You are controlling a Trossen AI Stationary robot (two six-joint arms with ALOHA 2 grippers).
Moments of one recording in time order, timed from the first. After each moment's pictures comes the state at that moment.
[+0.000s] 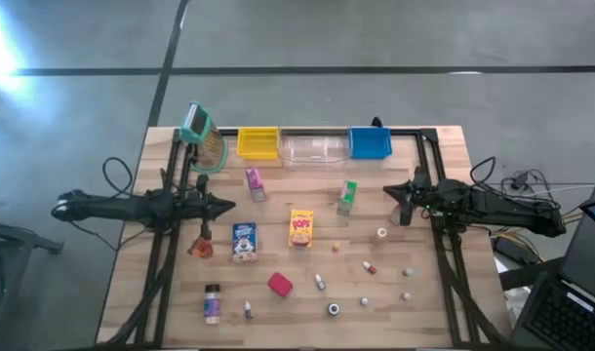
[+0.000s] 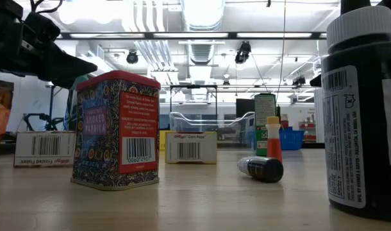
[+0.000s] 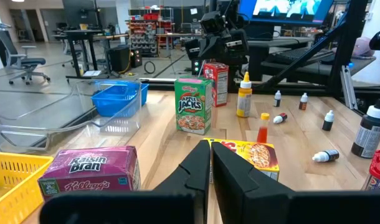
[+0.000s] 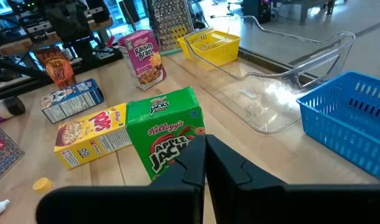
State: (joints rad) left arm -0.08 0.16 0.01 0.05 -0.23 -0.01; right arm -0.11 0.11 0.15 -0.31 0.26 0.31
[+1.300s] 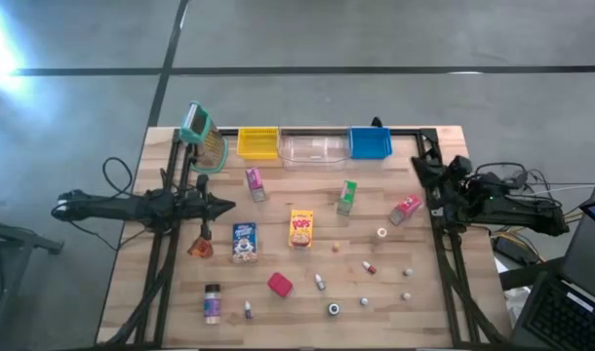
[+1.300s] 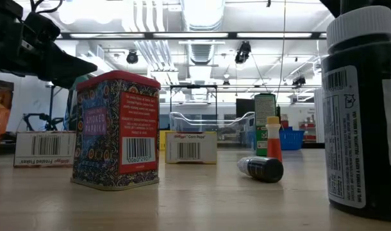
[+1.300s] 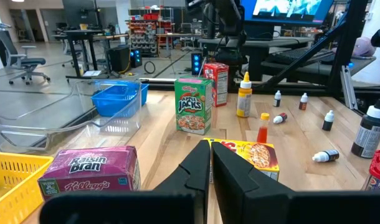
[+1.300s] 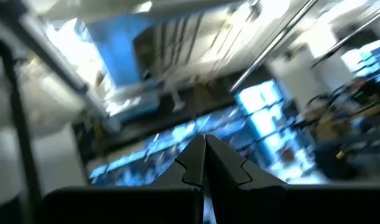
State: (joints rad) left arm -0.08 0.17 0.01 0.05 -0.23 -0.01; right arm -0.11 0.18 0.15 0.58 0.20 0.35
